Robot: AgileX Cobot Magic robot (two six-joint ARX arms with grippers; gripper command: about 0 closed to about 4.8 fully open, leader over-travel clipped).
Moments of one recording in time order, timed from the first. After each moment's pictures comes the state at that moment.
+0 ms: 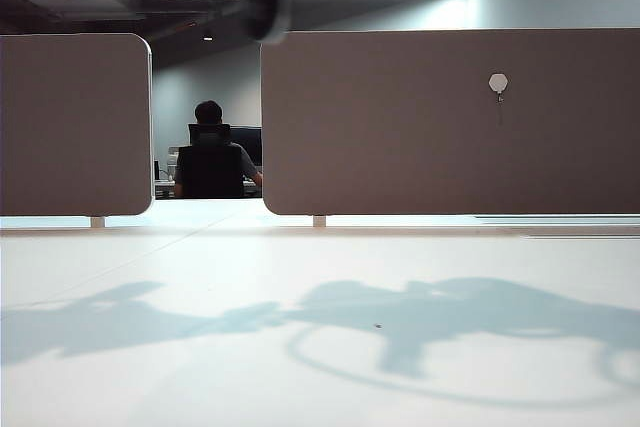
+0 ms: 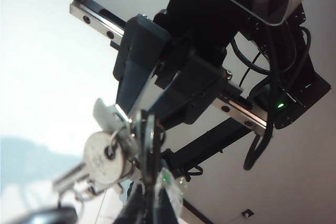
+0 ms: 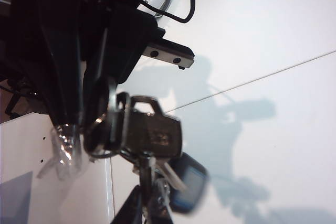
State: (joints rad) left arm -0.41 1.10 0.69 0.46 1.17 -0.80; right arm 0.60 1.33 1.35 -0.74 -0.76 -0.24
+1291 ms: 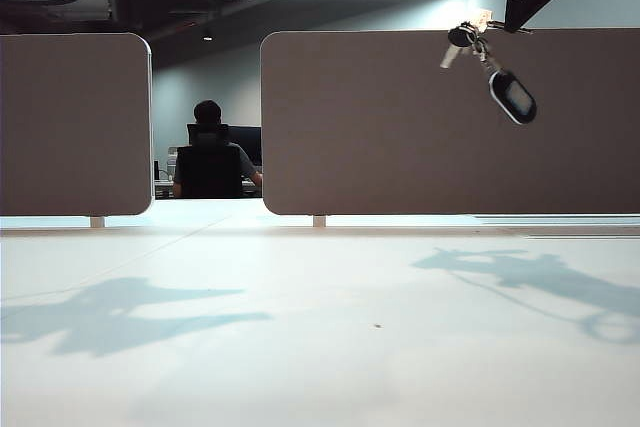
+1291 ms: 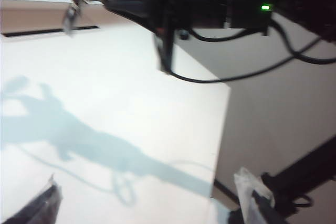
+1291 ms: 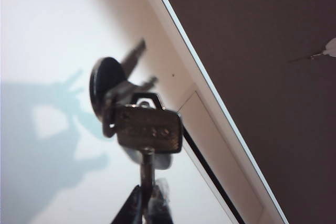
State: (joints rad) left arm -0.41 1.10 0.69 0.30 0.89 -0.45; right arm 0.39 1.39 1.35 -0.57 0.26 -0.81
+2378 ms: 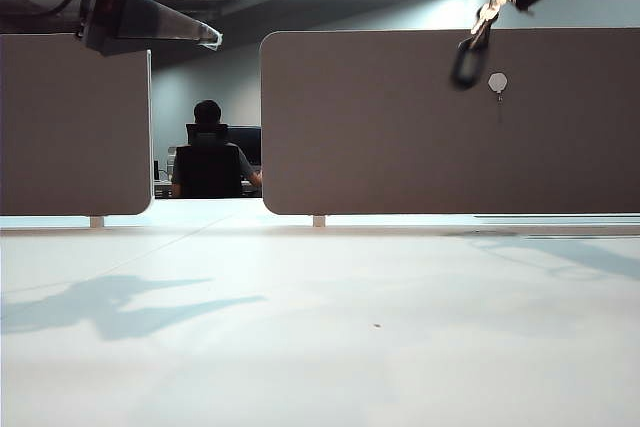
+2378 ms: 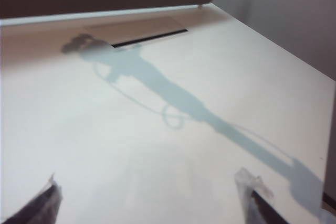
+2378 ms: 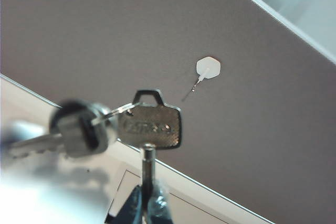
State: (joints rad) left arm -0.41 1.10 0.69 0.18 0.61 -0.19; right arm 0.09 1.72 1.68 -0.23 0.05 -0.52
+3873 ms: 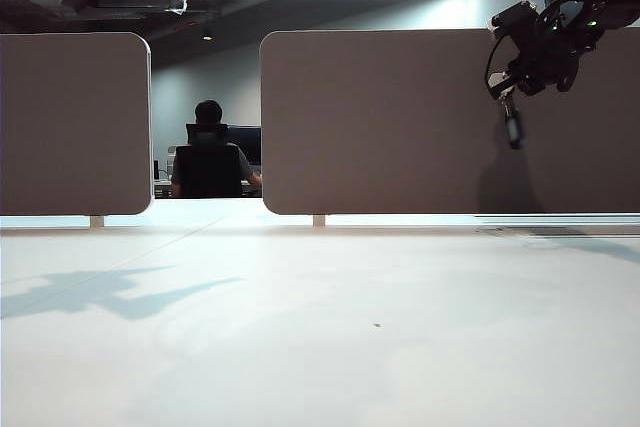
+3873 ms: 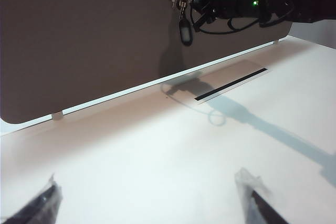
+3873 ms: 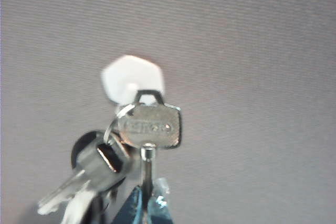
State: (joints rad) left arm -0.40 1.10 0.69 0.34 0.35 0.01; right arm -0.03 2.36 2.25 -0.01 0.04 -0.49
